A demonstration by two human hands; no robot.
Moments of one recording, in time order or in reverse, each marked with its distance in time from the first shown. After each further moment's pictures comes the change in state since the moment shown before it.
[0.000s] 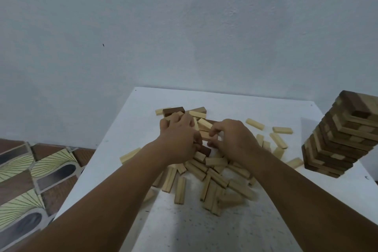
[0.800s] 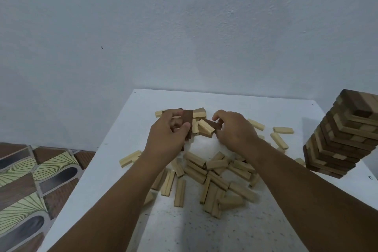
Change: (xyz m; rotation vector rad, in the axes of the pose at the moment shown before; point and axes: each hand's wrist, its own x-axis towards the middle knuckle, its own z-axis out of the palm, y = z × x) left_hand -0.012 -0.007 0.004 -1.046 0.431 -0.299; right_hand 0.024 0.007 -0.004 0.004 0.039 0.078
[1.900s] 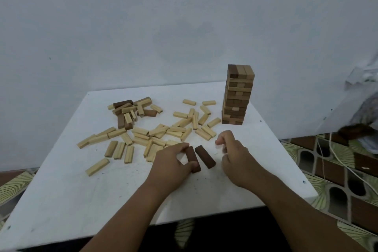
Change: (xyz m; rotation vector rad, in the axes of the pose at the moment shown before) left_hand -0.173 0.027 0.094 0.408 -0.338 0.104; right_hand -0.258 0.067 -0.067 0.226 -0.009 0.216
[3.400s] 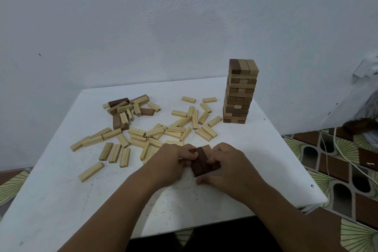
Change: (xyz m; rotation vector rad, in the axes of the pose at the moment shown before) left_hand 0.037 -0.015 -0.007 0.237 -0.307 0.334; right_hand 0.004 0.005 0.019 -0.045 0.035 -0.195
